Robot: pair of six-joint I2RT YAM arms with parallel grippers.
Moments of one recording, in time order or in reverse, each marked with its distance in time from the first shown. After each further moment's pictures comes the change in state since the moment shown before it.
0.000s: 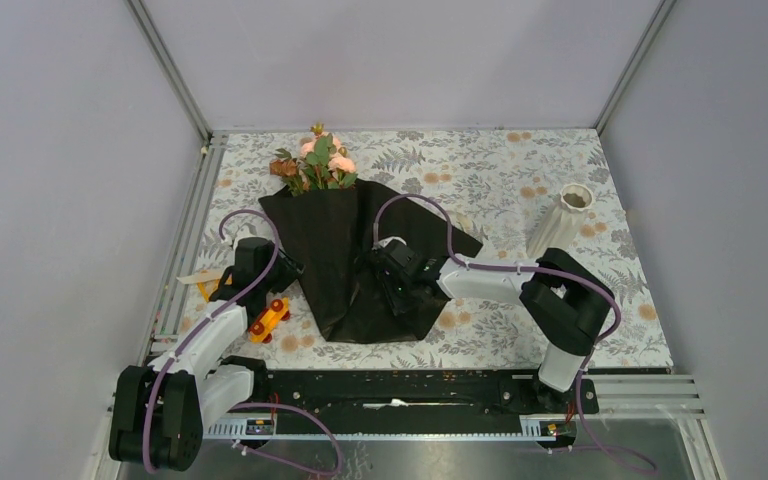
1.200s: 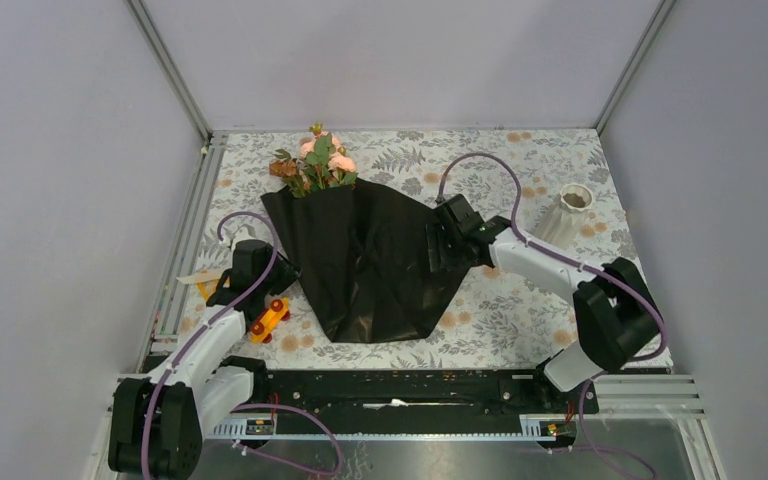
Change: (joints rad) left arm 0.002 -0.054 -0.007 -0.040 -0.009 0.030; right arm -0.330 -0.229 -0.036 -0.153 0.080 -0.040
